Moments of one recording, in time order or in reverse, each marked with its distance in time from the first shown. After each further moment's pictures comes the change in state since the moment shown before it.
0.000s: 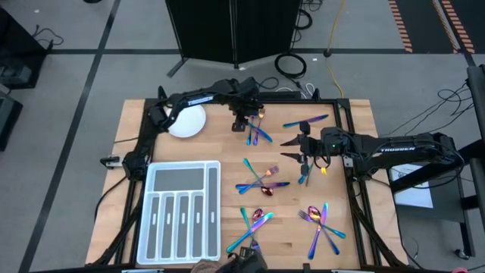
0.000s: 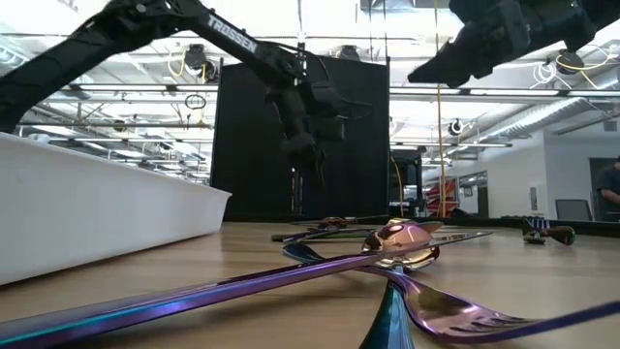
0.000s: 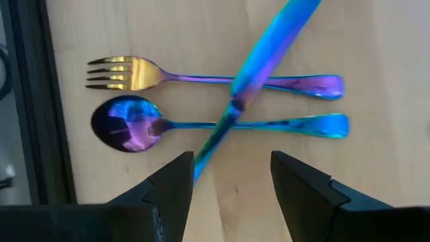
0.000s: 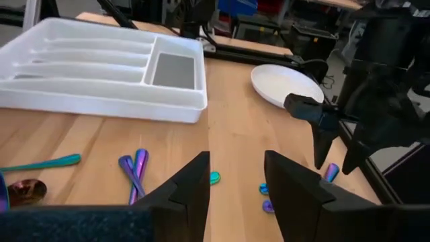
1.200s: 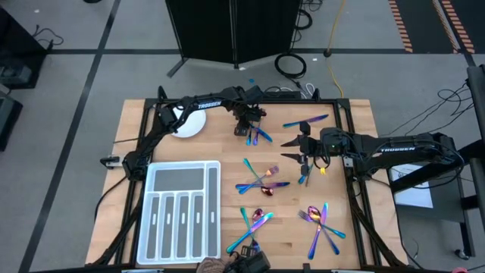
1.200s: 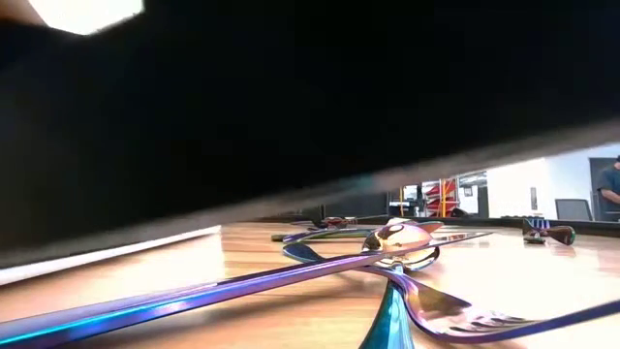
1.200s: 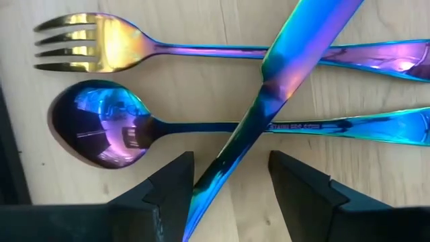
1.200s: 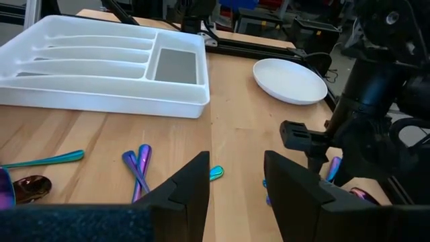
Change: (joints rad) left arm -0.012 0.134 0.022 0.040 -0.085 0.016; right arm 0.001 0.000 -0.001 -0.017 0.000 0.026
